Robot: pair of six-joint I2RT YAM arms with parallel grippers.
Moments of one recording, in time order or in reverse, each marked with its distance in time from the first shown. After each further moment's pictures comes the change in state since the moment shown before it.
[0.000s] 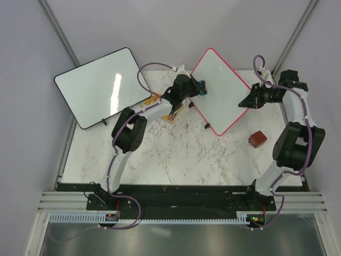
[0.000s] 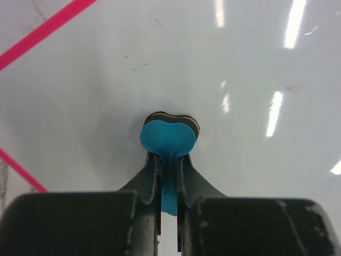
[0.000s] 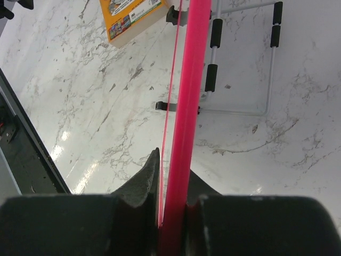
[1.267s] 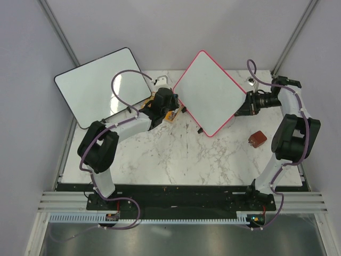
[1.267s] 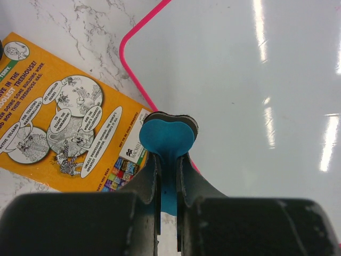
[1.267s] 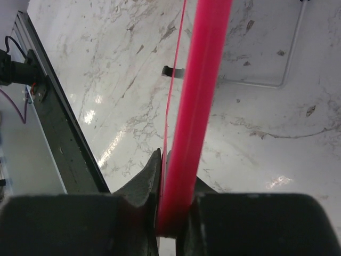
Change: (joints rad) left arm 0.006 -0.531 -0.632 -0.077 -0.317 0.233; right arm 0.032 0.116 0.062 -0.283 -0.027 -0.212
